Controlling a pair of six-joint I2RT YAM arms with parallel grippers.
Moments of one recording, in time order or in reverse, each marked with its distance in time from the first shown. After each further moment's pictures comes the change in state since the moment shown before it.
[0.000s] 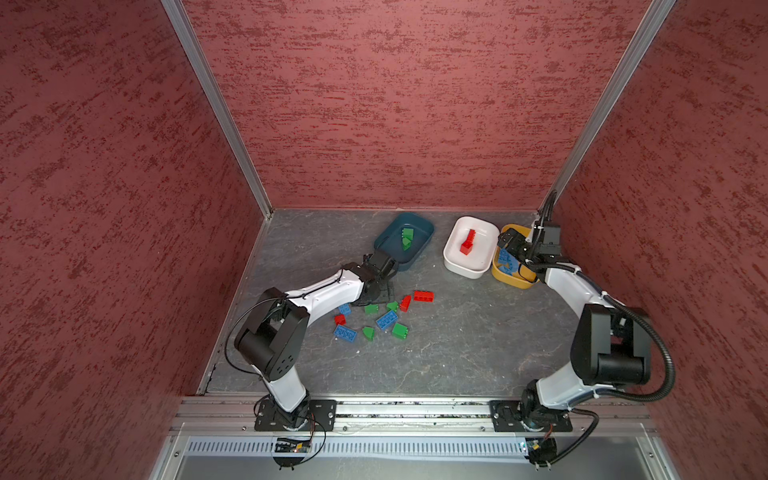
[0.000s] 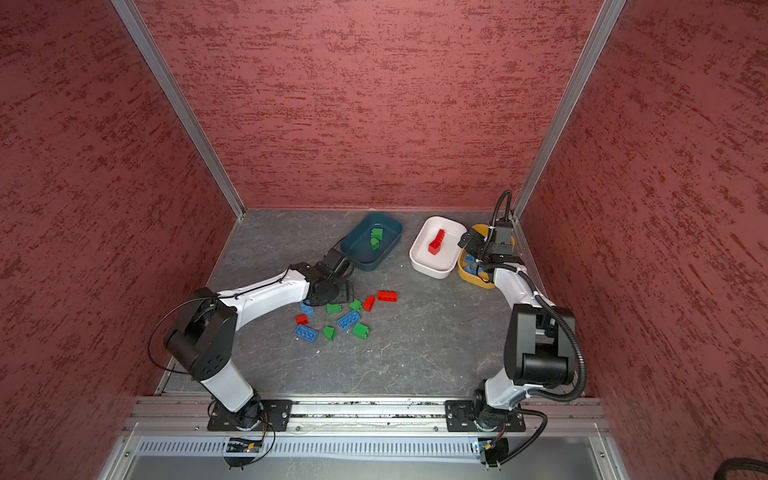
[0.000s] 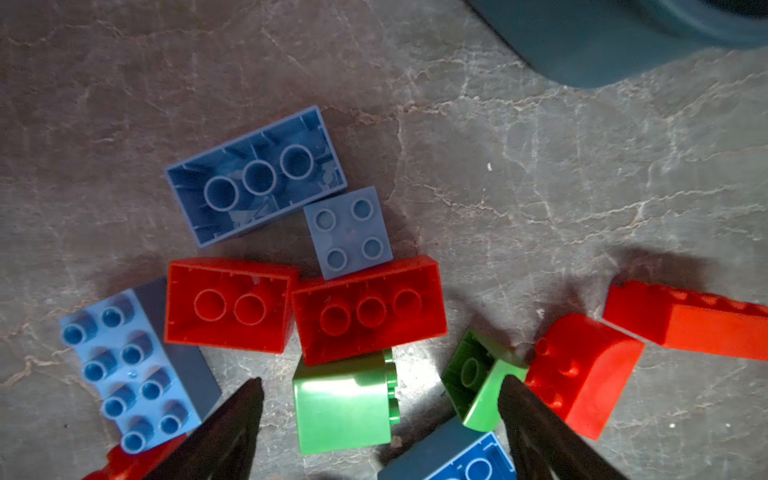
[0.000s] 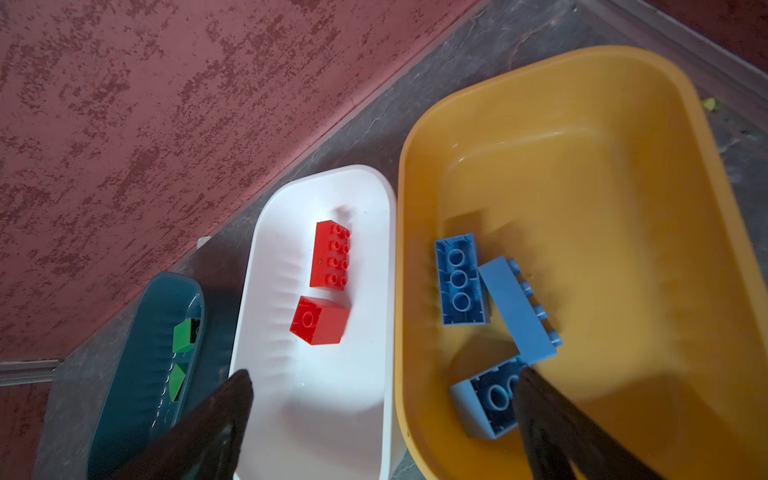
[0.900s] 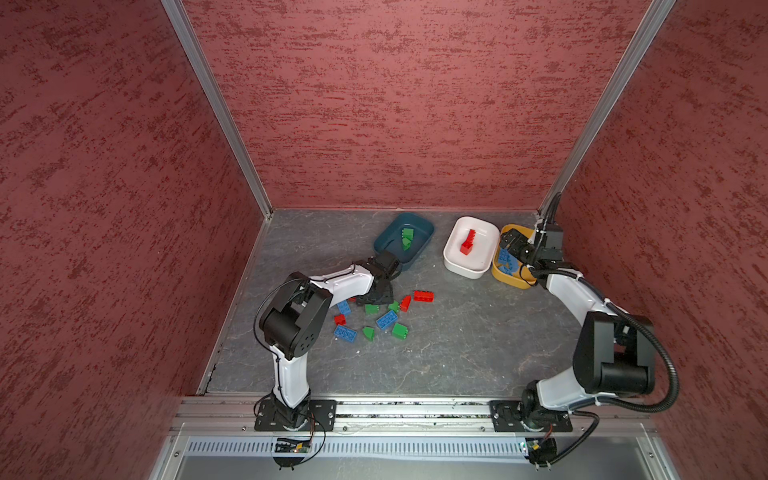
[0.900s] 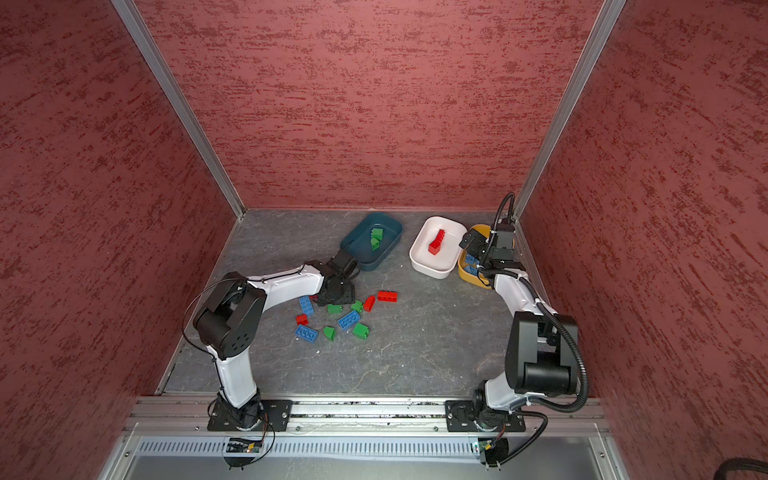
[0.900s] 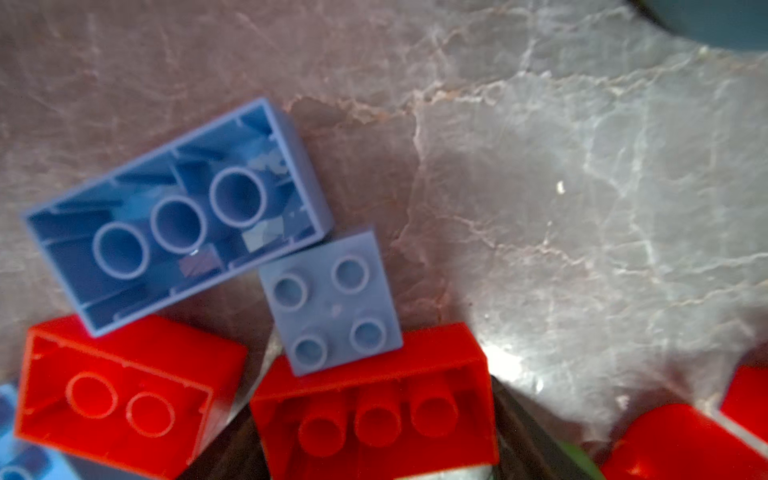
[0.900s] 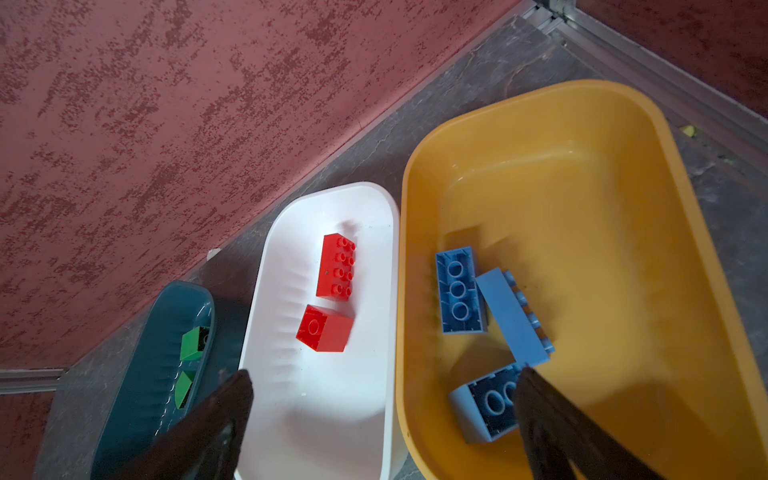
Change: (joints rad) left arm 0.015 0.188 0.083 0.026 0.000 0.005; right arm 0.000 -0.048 -0.055 0.064 -0.006 -0.004
